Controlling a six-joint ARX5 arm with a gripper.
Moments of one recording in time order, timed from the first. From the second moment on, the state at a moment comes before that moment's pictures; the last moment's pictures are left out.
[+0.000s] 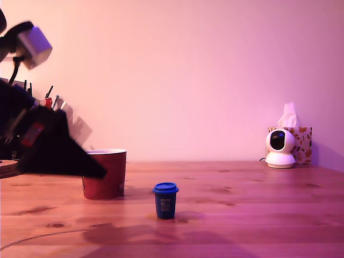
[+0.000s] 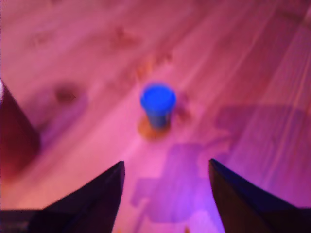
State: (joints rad) arm -0.56 1.20 0.33 0.33 0.37 0.23
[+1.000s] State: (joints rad) arm -0.56 1.50 0.36 0.52 0.41 0.29
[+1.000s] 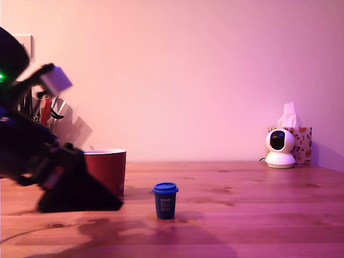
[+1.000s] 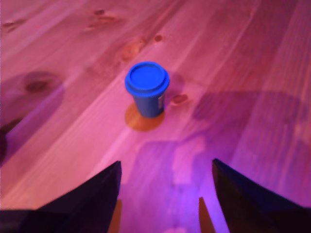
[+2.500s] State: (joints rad) arm -0.59 1.88 0.73 0.46 0.55 0.29
